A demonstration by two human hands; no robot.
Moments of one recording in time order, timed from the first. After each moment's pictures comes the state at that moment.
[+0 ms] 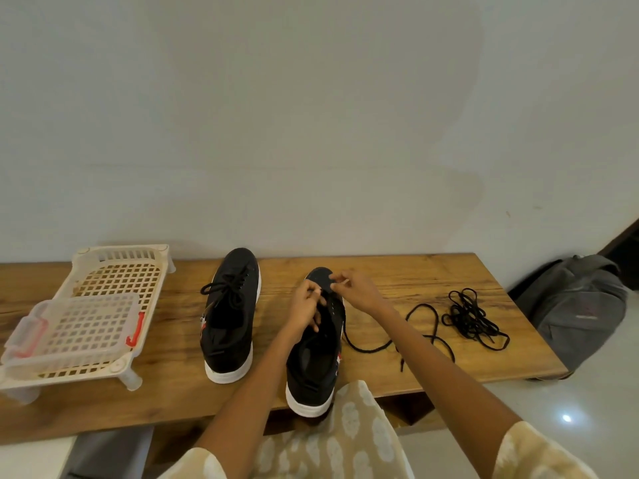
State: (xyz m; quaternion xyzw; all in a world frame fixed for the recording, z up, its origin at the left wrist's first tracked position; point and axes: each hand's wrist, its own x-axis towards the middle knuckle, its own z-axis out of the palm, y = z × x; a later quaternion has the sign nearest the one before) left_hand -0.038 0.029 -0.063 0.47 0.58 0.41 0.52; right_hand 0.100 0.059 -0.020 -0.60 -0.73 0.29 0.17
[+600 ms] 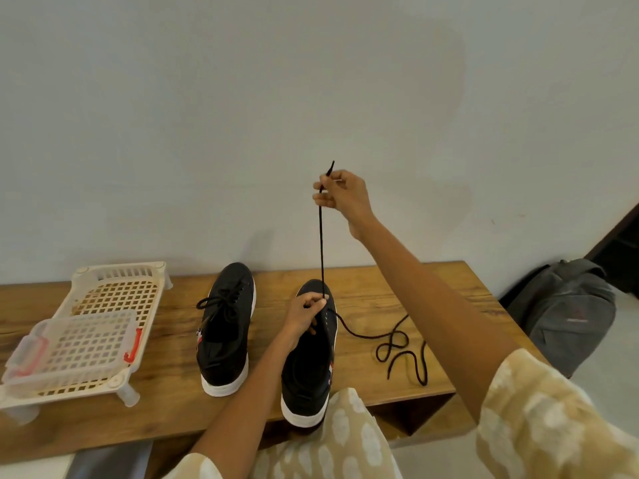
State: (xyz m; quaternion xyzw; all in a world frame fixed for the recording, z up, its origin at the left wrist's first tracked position) left_hand -0.034 0.027 -0.048 0.50 0.56 0.40 0.52; right_hand 0.065 0.108 0.145 -0.44 -0.55 0.45 0.54
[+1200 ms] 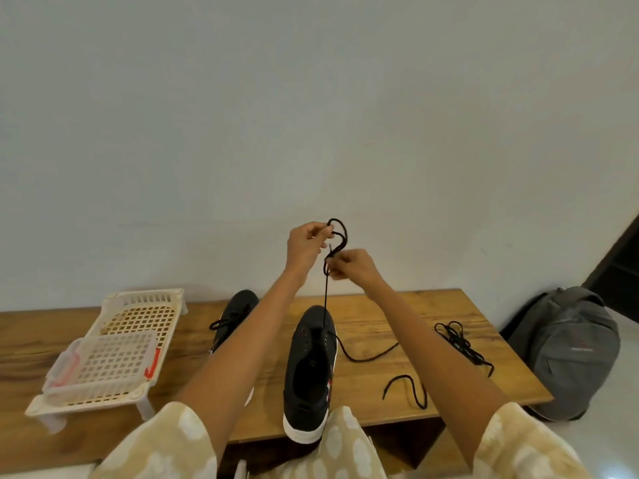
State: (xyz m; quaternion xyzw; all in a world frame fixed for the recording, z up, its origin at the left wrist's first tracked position) left_hand -0.029 0.051 0.139 0.53 0.49 0.59 0.38; right_hand 0.100 0.057 0.113 -0.54 -0.64 0.40 0.38
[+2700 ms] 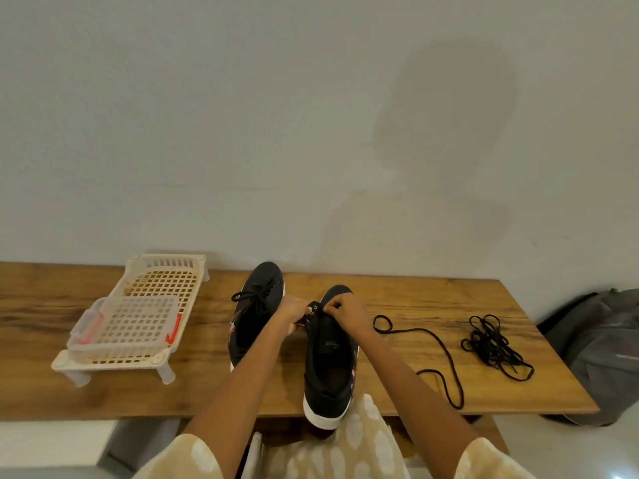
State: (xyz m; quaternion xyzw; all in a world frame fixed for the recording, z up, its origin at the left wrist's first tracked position) left_hand -0.093 0.030 -0.021 0.37 0.69 0.31 0.53; right_hand 0.044 0.044 -0.027 -0.61 -0.73 0.27 0.15
